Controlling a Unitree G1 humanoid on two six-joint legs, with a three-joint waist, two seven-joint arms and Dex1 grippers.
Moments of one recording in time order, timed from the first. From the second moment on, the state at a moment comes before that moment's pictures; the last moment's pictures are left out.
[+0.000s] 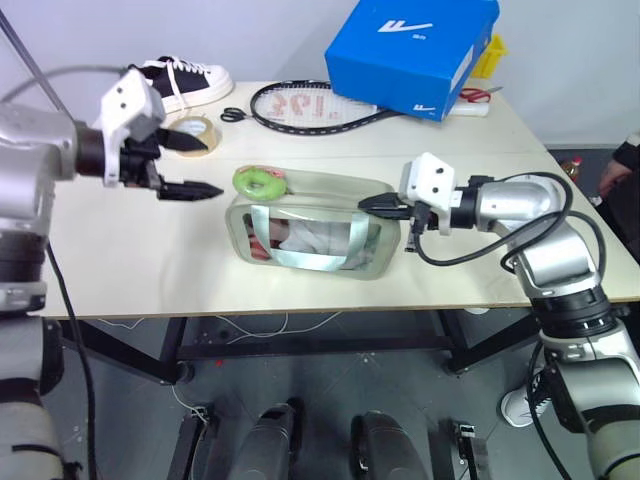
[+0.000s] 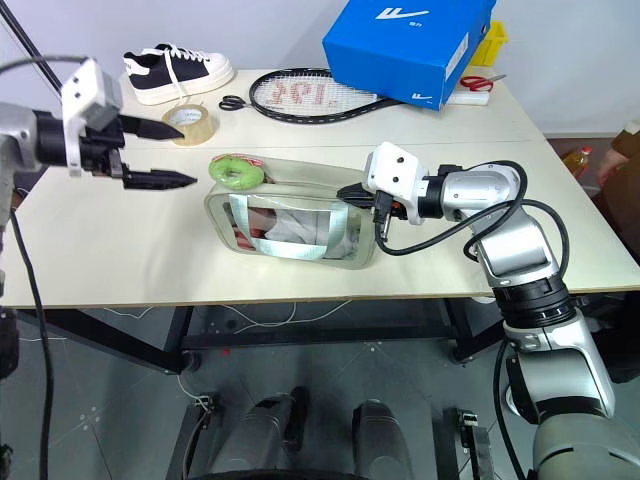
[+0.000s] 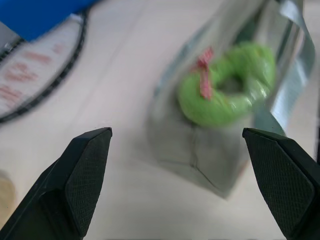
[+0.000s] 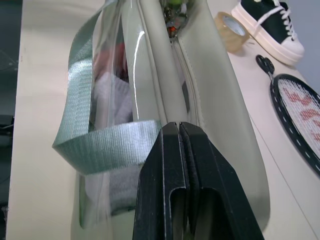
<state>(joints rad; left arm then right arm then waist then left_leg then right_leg) -0.97 0.95 -0.07 0.29 -0.25 0.49 -1.36 -0.76 -0.67 0.15 -0.02 0.16 0.29 1.07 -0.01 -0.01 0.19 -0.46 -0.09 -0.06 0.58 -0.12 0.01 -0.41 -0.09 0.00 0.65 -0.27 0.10</state>
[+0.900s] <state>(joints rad) -0.82 0.85 -0.06 0.15 -0.28 0.54 -1.22 -0.82 -0.65 0.17 -0.02 0.19 0.39 1.08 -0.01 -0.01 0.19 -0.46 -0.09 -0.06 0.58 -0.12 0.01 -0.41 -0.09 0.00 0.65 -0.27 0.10</state>
